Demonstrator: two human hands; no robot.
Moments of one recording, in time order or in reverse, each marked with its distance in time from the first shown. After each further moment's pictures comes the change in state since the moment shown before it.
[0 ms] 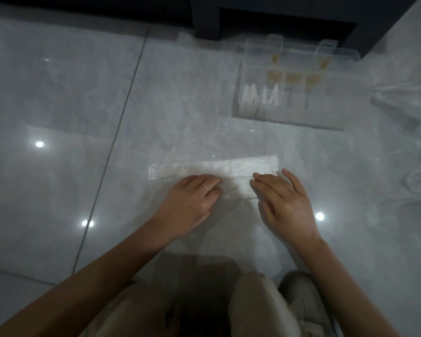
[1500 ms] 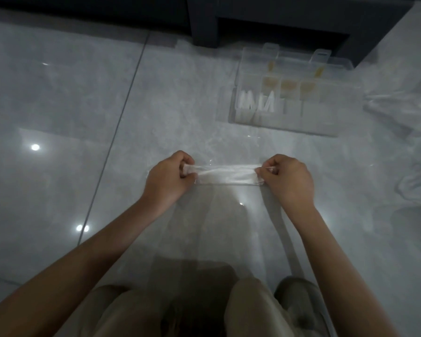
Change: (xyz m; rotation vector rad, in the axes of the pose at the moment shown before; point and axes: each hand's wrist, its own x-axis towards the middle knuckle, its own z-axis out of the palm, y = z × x) left_hand 0.025 -0.038 -0.009 -0.460 -0.092 -0.843; right_hand 0.069 0.010 -0.016 0.168 -0.285 0.807
